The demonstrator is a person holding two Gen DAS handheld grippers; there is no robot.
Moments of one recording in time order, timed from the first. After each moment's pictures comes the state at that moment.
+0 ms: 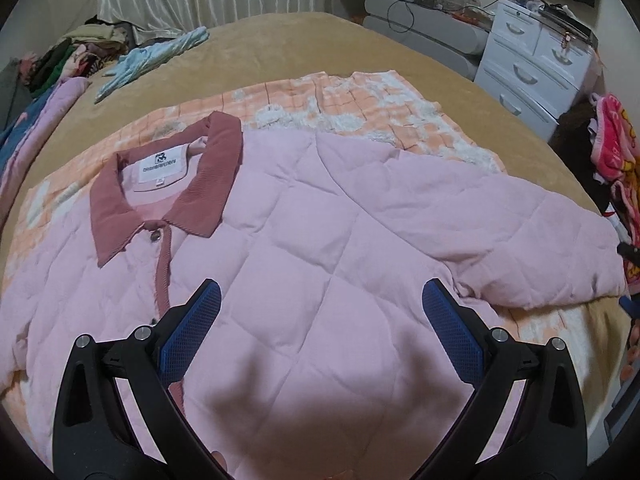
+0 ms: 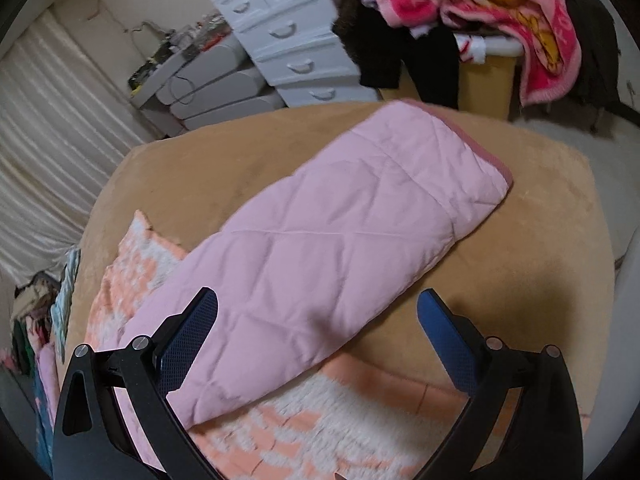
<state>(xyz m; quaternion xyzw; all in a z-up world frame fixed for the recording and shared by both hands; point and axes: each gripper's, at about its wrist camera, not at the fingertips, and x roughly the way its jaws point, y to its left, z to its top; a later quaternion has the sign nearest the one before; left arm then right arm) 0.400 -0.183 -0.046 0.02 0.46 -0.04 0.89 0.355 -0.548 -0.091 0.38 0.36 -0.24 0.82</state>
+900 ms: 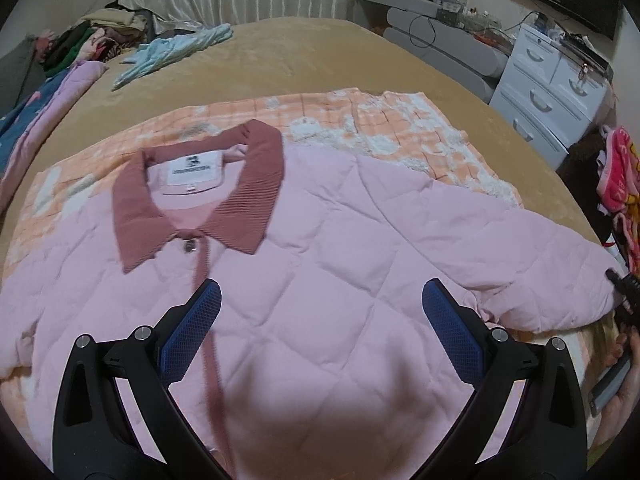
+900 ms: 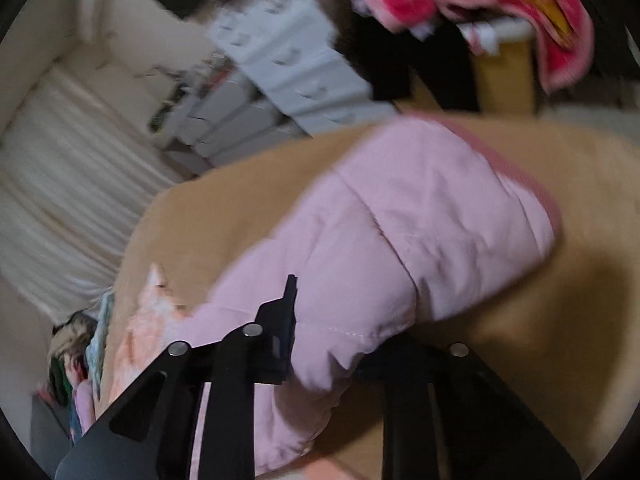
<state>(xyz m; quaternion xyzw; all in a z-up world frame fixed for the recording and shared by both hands) 0.405 -0.136 -0.022 -0.02 0.45 -0.02 0.89 0.368 -0.586 -0.102 0.40 0.25 -0.17 0.86</state>
